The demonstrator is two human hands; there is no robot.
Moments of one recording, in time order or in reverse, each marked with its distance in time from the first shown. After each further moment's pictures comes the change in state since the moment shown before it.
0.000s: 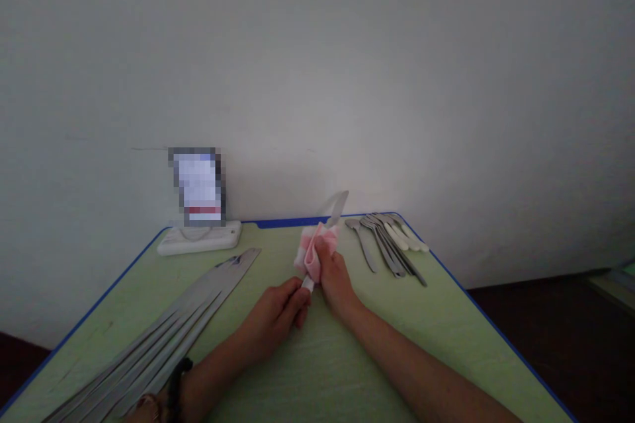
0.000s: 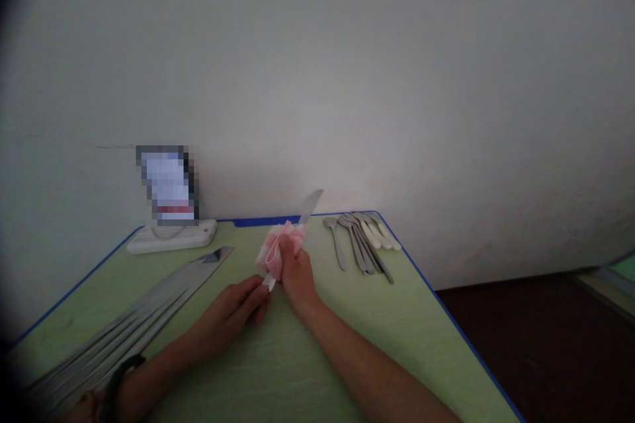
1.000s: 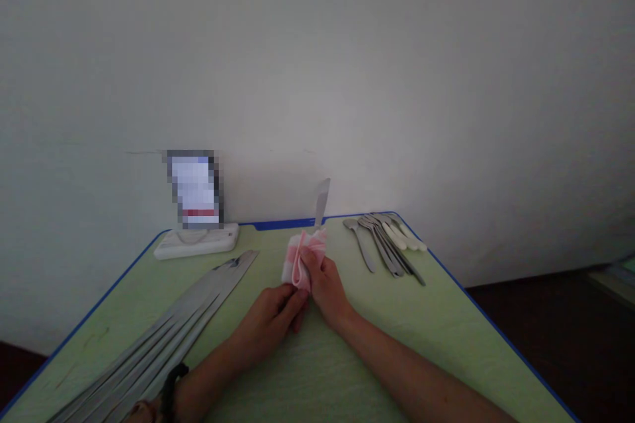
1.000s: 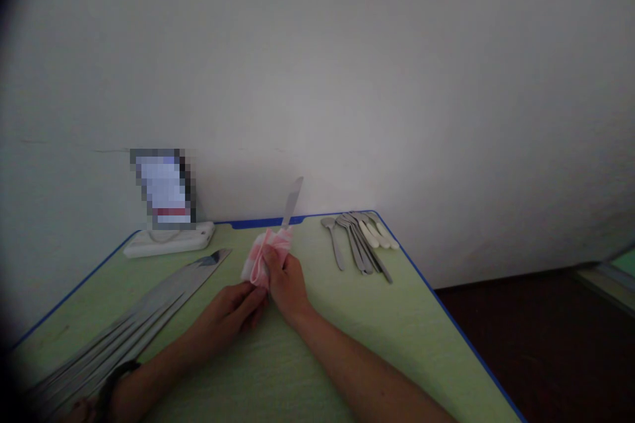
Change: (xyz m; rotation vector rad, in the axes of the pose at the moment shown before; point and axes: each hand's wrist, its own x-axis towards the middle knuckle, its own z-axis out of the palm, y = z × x) left_hand 0.002 -0.003 0.001 -0.068 0.014 -0.085; right_hand -0.009 -0.001 0.007 -0.130 -0.053 -0.093
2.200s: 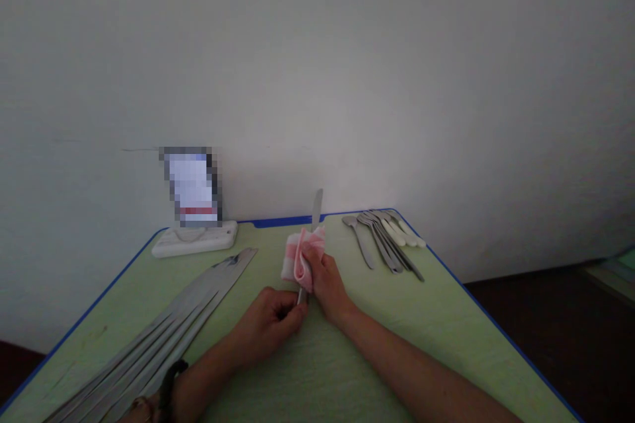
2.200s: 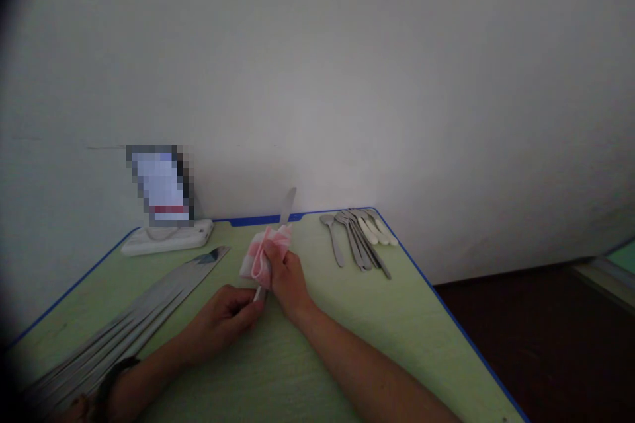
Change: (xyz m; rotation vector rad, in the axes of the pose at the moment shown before) left_hand -0.005 0.003 -0.004 0.008 -0.116 0.023; right_hand 0.002 0.000 -0.001 0.085 -0.006 0.061
